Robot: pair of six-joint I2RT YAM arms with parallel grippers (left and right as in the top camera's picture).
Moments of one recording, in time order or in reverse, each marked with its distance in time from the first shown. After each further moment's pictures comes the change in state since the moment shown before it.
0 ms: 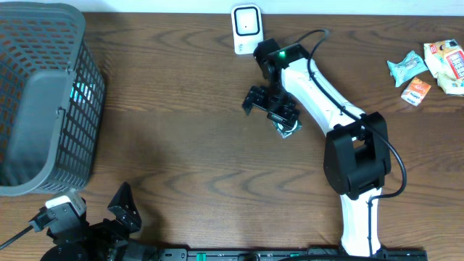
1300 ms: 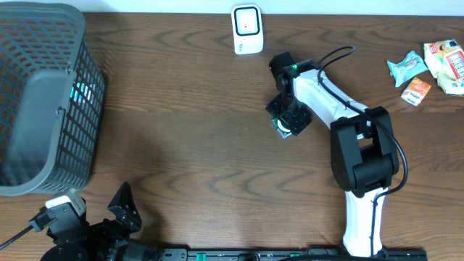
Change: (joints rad) left arm 0.000 0.000 0.000 0.000 0.000 0.000; right arm -0.076 -0.007 -0.238 0.238 0.178 0.249
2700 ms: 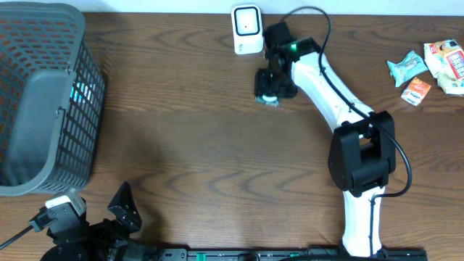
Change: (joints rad) left arm 0.000 0.000 0.000 0.000 0.000 0.000; right arm 0.021 0.011 0.306 0.004 -0.124 -0.783
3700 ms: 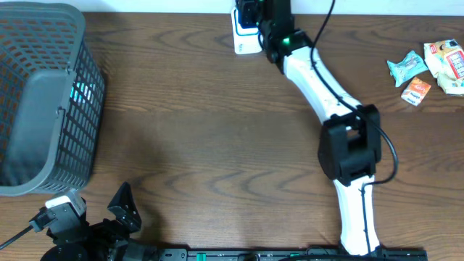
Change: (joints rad) left arm 0.000 0.000 0.000 0.000 0.000 0.000; right arm 0.014 0.146 0.132 0.978 0.176 -0.130
